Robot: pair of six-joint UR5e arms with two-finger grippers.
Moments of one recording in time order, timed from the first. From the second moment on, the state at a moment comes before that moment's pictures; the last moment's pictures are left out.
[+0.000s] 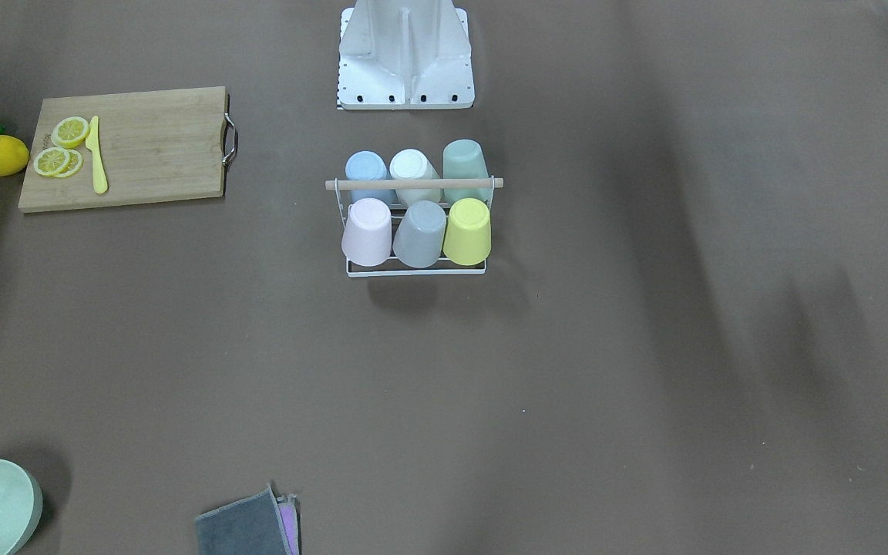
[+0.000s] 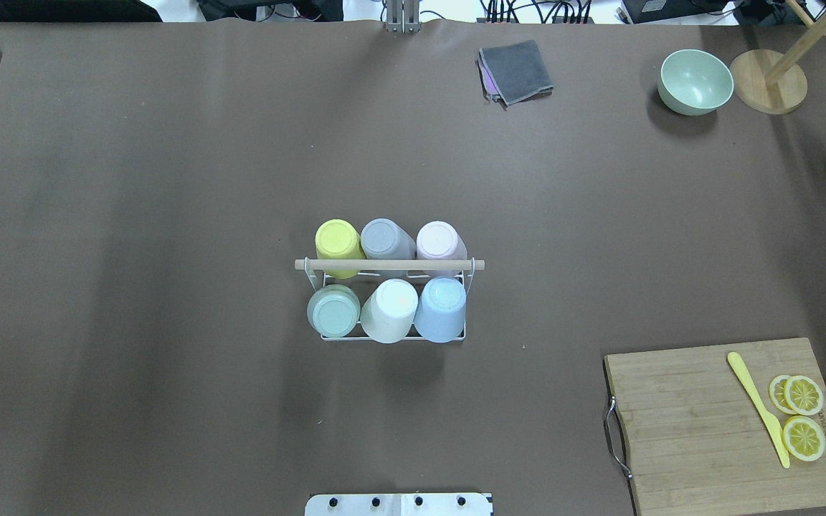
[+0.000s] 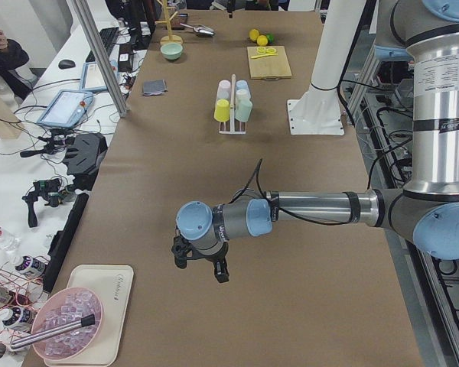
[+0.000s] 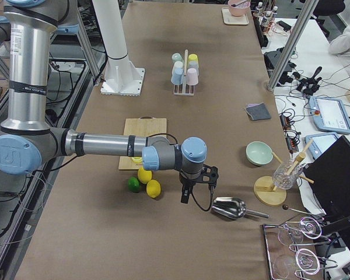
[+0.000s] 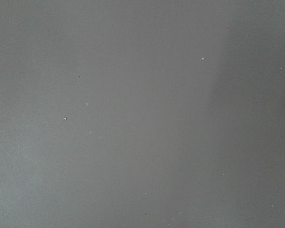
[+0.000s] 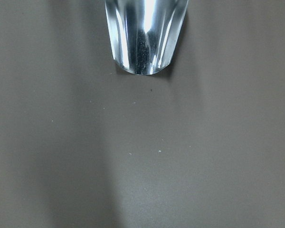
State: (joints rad) left arm -1.54 -1.49 -1.64 -1.39 -2.43 -0.08; right arm 1.45 -1.70 1.65 -1.44 2.30 0.30
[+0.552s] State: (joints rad) left arm -1.54 -1.50 -1.64 -1.39 -2.43 -0.07; right arm 1.49 -1.68 1.60 -1.43 2.31 0.29
